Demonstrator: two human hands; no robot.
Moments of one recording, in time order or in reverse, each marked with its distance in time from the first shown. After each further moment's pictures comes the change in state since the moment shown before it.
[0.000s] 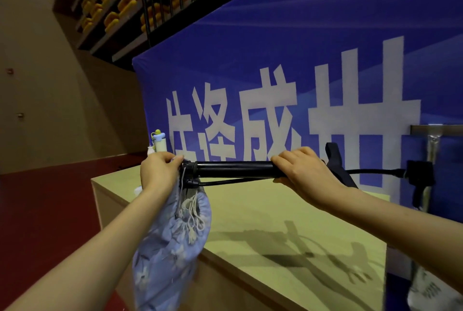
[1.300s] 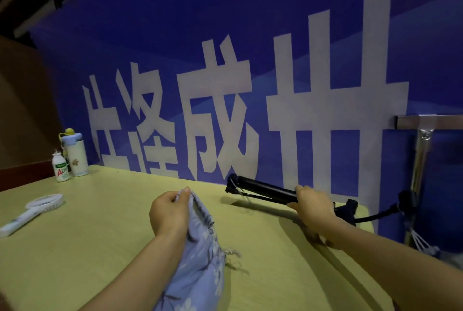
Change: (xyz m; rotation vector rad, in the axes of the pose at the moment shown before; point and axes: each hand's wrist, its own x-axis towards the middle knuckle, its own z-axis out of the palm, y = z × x) left_hand 0.001 -0.017 0.289 -0.347 -0.181 -0.309; right_hand -0.066 0.167 0.235 0.074 -0.506 0.810
